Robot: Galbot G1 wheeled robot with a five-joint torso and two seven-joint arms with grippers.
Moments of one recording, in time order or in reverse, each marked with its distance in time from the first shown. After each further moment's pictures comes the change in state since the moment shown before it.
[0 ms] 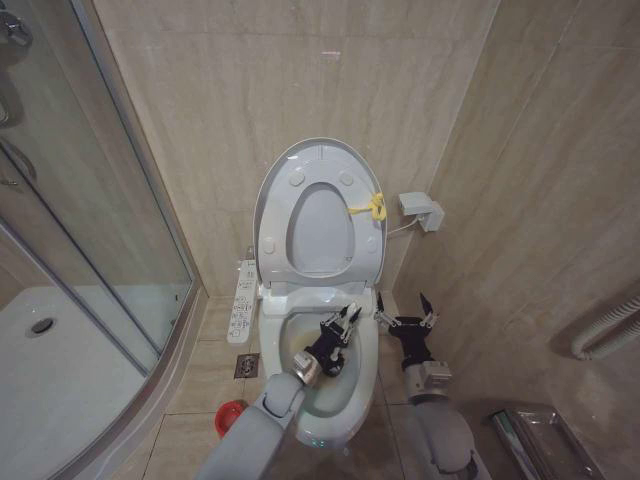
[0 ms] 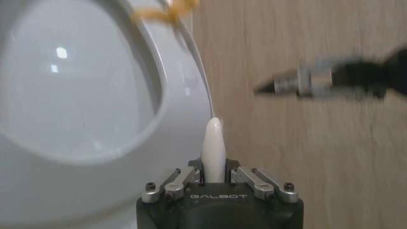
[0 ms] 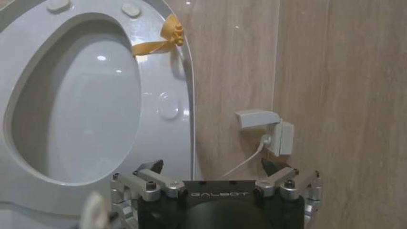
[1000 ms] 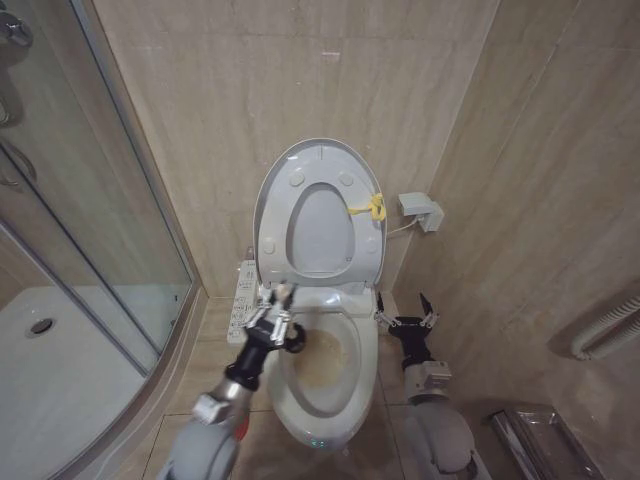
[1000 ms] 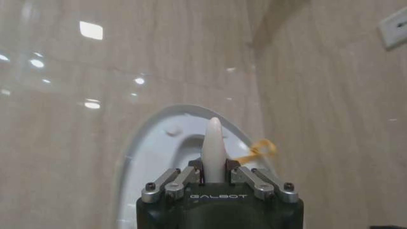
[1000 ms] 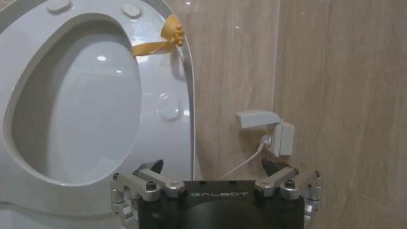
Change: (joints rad) left arm 0.542 0.202 -0.380 -0.787 0.000 0.060 -0.139; right arm 0.000 0.000 0.000 0.000 0.000 0.000 0.000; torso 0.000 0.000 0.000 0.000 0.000
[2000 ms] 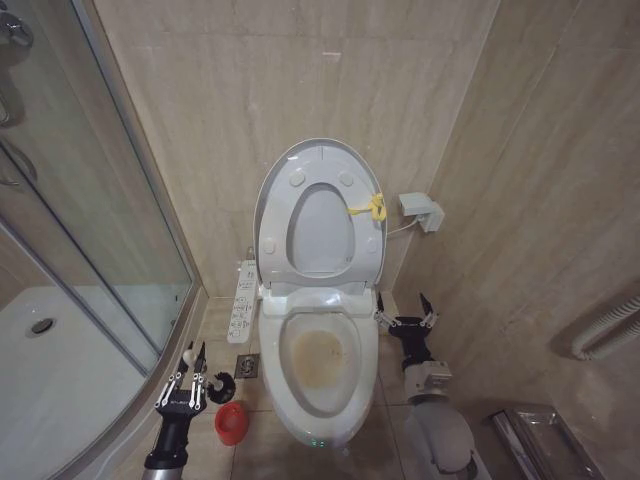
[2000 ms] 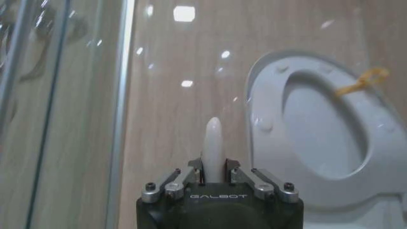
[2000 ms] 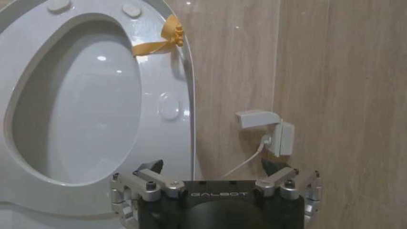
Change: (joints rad) left arm 0.180 -0.067 -0.190 0.373 -0.075 -0.383 -0.101; right arm 0.000 0.000 0.000 0.000 0.000 0.000 0.000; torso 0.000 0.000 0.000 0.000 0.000
